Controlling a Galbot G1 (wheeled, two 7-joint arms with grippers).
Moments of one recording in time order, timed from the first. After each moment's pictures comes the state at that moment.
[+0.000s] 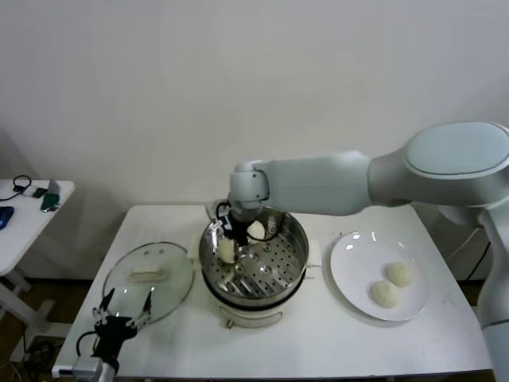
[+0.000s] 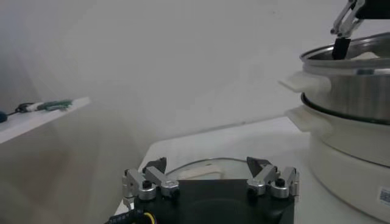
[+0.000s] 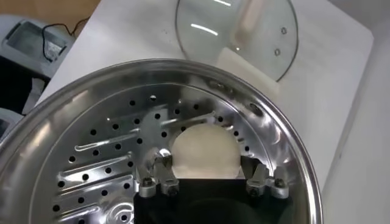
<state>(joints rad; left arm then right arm) 1.68 -1.43 -0.77 -1.97 -0.03 0.03 0.11 0.70 1.44 -1.63 1.27 0.75 -0.40 -0.77</state>
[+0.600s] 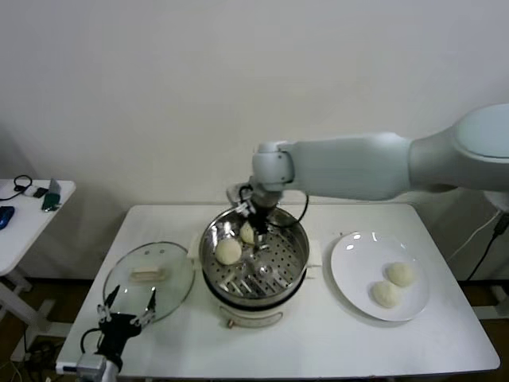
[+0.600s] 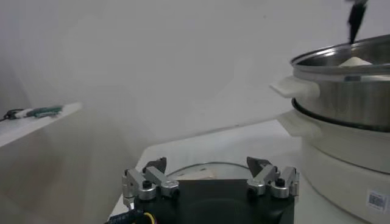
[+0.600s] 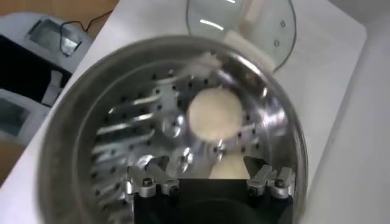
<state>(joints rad) 1.68 -1.43 -0.76 -1.99 -0.01 0.04 0.13 0.90 1.19 -1.70 1.42 0.76 -0.30 -0.91</state>
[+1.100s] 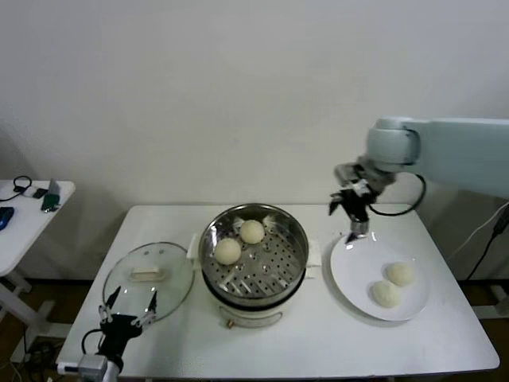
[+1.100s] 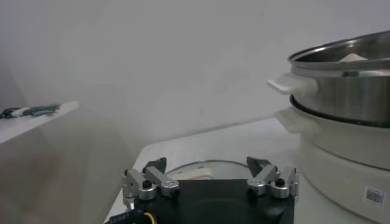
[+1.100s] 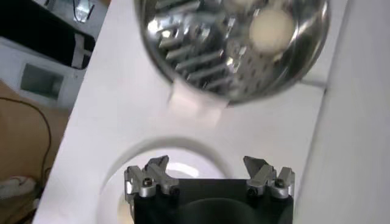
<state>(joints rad) 1.67 -1.43 -0.76 -1.98 -0.01 0.04 0.13 1.01 0.74 -1.87 1.55 0.56 -0.23 -0.98</state>
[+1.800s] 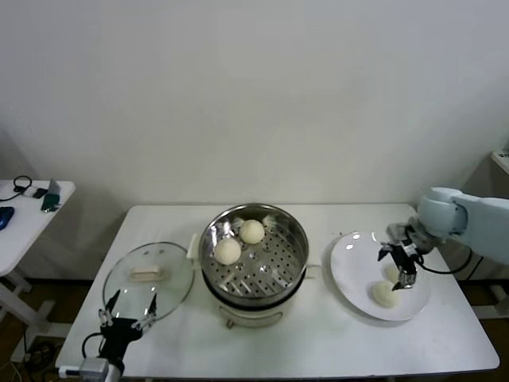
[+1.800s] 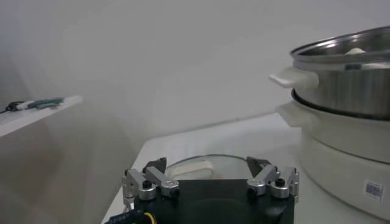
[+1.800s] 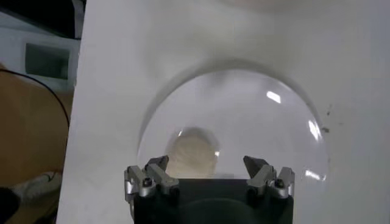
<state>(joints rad) 1.68 -1.46 -0.76 -1.97 0.01 0.04 0.13 0.57 0.53 -1.61 1.45 0.27 -0.23 -0.95</state>
